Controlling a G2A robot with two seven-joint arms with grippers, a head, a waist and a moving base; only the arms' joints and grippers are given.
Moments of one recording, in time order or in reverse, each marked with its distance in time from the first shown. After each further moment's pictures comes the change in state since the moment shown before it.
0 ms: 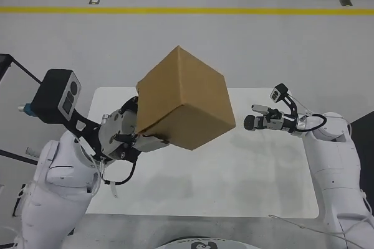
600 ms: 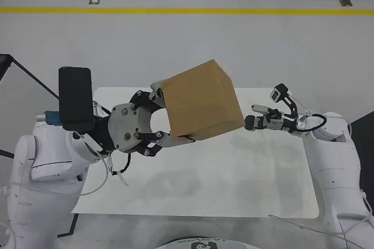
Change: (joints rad) left arm -0.105 0.013 -0.055 -0.034 0.239 0.009 -0.169; right arm 0.000 0.000 0.000 0.000 0.000 0.000 0.000
